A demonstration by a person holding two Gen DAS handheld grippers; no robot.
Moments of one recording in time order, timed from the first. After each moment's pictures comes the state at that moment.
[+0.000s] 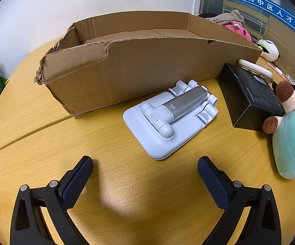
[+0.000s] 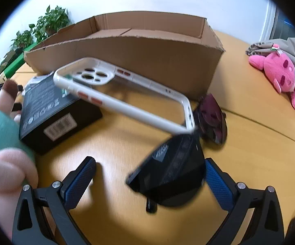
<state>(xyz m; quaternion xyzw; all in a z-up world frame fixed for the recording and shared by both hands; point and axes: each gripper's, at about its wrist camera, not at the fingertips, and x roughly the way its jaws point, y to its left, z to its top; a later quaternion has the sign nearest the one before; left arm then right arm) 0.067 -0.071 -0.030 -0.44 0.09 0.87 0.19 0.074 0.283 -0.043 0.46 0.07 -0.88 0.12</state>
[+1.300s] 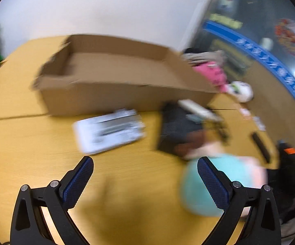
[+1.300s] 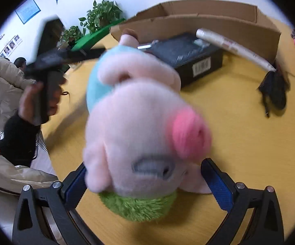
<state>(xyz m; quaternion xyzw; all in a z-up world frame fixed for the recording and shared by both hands) 0.130 -0.021 0.035 -0.40 -0.07 0.86 0.30 0.174 0.208 -0.034 0.50 -0.02 -0.81 0.30</state>
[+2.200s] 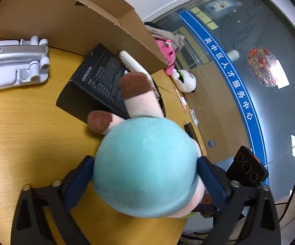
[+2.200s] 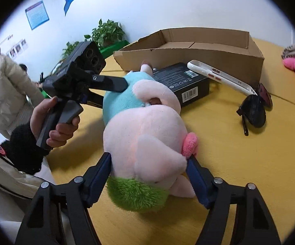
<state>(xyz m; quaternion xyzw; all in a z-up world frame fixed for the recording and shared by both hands) 0.106 0.030 -0.027 -0.49 -0.26 0.70 0.45 0.183 0.228 -0.015 0.41 -0.01 -0.86 0.29</state>
